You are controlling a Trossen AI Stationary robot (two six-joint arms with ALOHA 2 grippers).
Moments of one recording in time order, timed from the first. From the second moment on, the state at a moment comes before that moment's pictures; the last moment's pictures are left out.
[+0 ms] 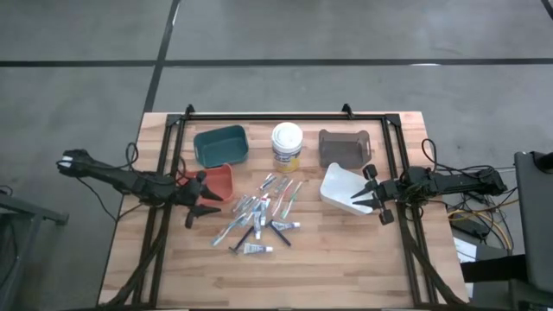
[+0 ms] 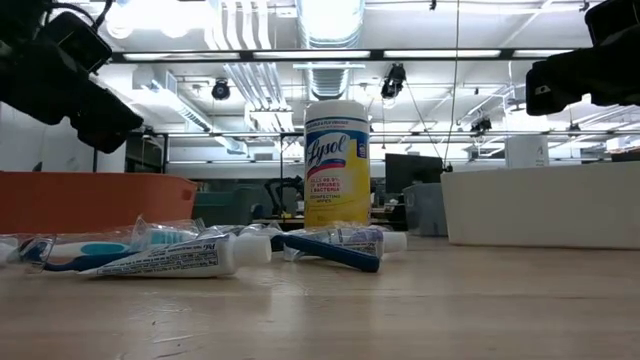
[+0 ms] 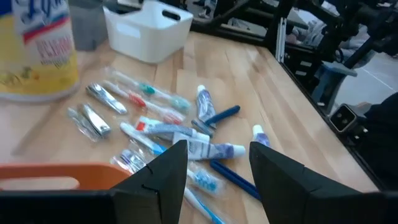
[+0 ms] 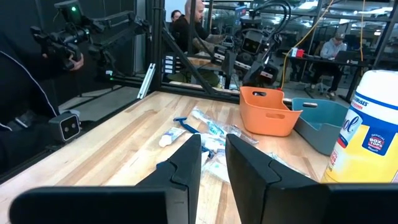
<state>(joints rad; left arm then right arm) -0.28 0.42 0.13 -0.06 -0.13 -0.31 0.10 0.07 0.01 0.06 -0.16 -0.05</state>
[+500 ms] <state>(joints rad) -0.35 0.71 0.26 -0.05 -0.12 -0.38 0.10 0.07 0.01 0.06 -0.16 -0.05</state>
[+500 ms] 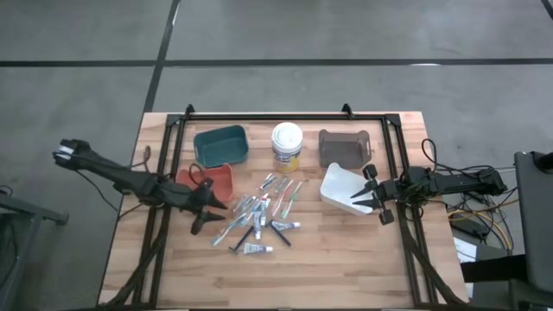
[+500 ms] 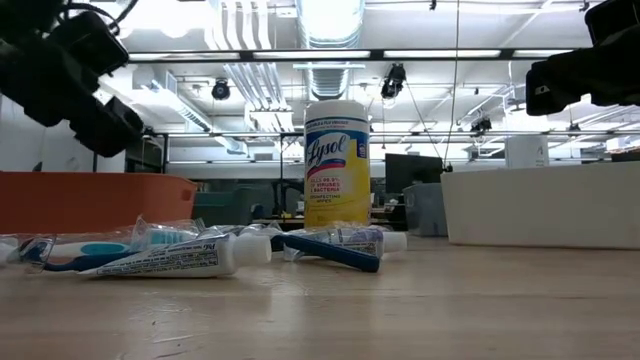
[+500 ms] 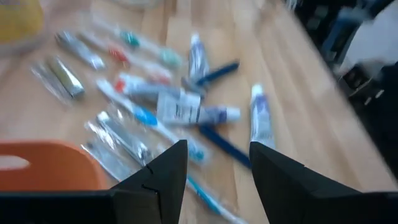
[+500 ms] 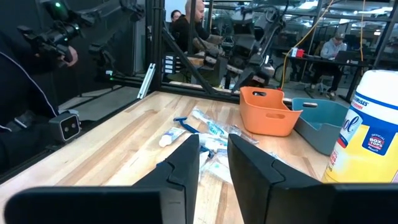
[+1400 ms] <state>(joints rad) -0.50 1.07 0.39 -0.06 -0.09 -0.83 0.10 0.08 0.01 0.06 -0.16 -0.05</state>
